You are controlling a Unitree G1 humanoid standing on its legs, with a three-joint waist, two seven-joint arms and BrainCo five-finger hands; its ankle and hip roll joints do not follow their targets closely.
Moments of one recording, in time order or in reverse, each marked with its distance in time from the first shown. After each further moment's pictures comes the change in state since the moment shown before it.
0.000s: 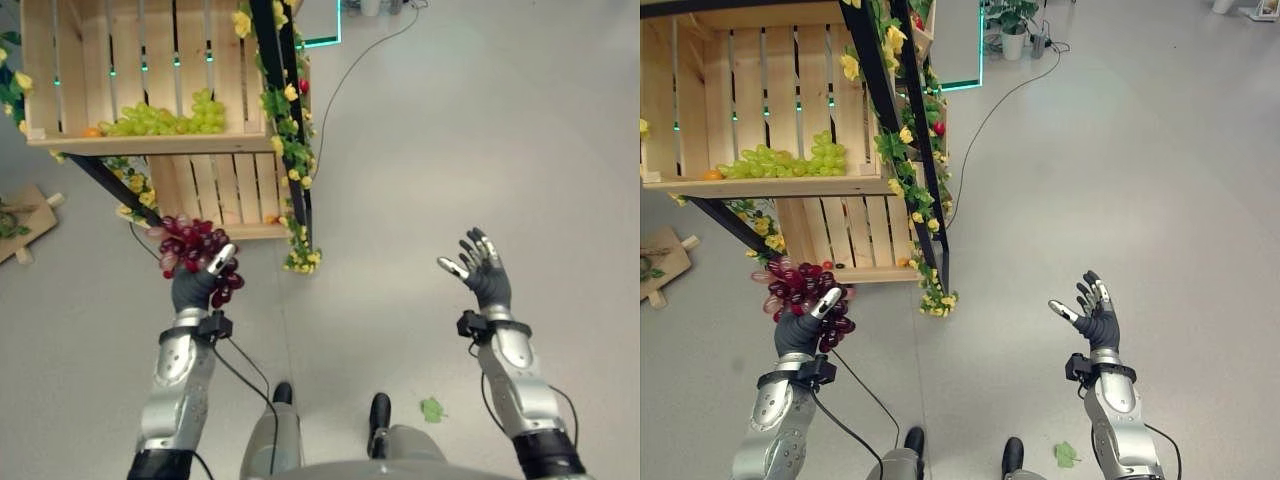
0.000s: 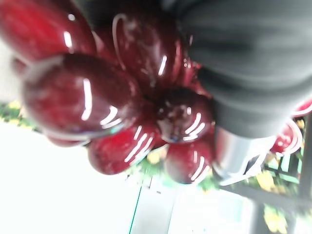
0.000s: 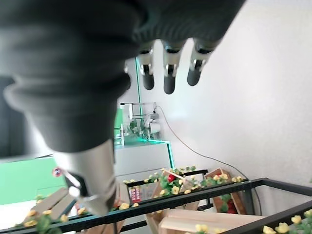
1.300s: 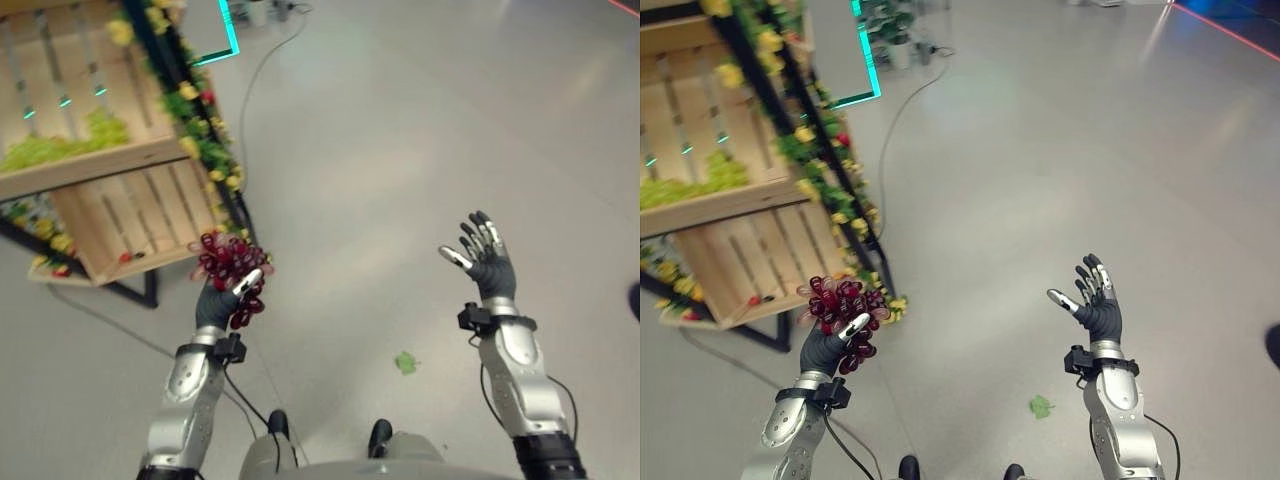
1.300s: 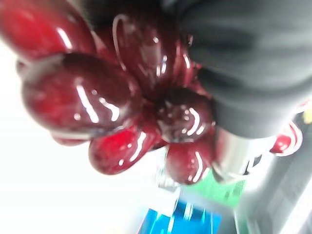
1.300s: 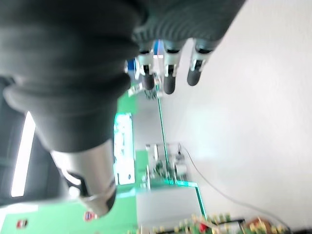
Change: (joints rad) left arm 0.078 0.041 -0.090 0.031 0.049 0.028 -0.135; right arm 0.011 0.075 -0.007 -0.148 -0.004 -0.010 0.036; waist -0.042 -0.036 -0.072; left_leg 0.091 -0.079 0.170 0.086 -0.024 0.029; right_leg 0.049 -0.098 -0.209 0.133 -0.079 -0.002
